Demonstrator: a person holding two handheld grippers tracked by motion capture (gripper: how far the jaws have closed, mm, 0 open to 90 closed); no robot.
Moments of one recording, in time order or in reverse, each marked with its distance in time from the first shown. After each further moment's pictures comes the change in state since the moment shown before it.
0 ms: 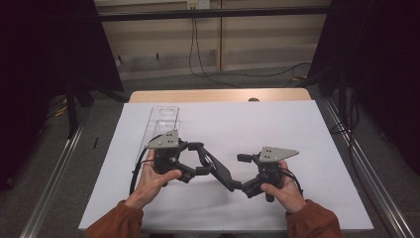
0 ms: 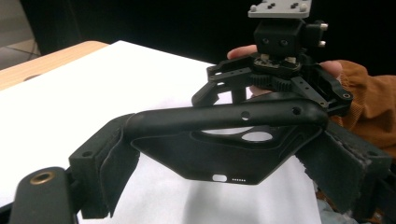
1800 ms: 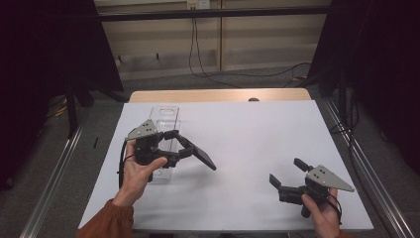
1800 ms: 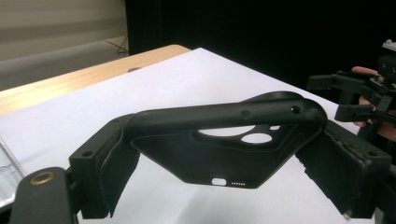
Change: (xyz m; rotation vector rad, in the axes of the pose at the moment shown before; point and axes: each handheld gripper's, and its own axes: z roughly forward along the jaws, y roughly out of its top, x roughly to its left) left arm 0.012 0.009 -0.045 -0.036 0.293 -0.103; right arm 0.016 -0.041 -0.100 -0.129 -0.621 0.012
